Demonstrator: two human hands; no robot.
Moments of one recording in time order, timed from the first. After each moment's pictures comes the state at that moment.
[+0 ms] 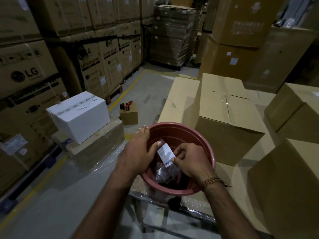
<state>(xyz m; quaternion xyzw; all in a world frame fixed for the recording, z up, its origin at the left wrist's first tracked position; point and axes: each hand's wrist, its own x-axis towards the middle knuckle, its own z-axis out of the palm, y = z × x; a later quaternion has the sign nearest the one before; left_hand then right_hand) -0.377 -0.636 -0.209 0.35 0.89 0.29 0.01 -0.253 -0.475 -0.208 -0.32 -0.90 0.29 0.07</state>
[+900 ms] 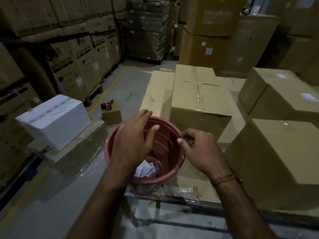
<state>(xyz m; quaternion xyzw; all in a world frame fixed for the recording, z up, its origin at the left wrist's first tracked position) -0.311 -0.587 -0.157 0.42 0.83 0.34 -0.11 -0.159 -0.436 -0.164 -0.32 -0.88 0.27 0.21</state>
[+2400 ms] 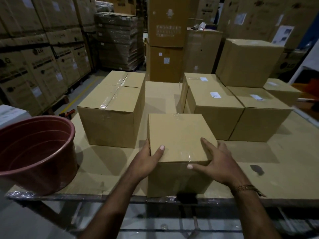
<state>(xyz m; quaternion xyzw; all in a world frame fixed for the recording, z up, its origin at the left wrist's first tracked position) 0.005 -0.334 -0.218 0.35 0.73 0.50 0.32 0.219 -0.175 -0.193 -0.45 -0.85 0.28 0.07</state>
